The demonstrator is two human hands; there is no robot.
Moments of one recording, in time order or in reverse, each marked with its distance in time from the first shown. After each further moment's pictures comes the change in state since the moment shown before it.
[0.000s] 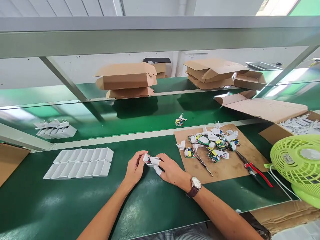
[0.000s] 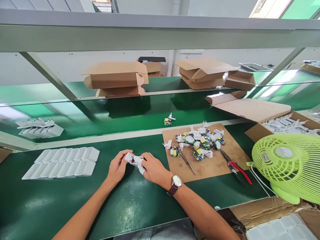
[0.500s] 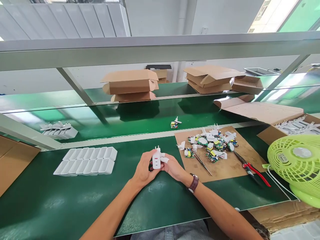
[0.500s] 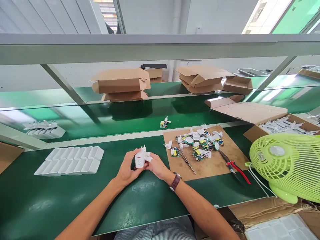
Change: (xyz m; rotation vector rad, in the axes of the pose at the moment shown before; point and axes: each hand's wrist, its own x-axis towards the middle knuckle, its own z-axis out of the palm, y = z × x) left_hand -0.010 0.012 0.020 0.341 0.074 0.701; right_hand 0.016 -0.010 0.003 1.486 0.060 0.713
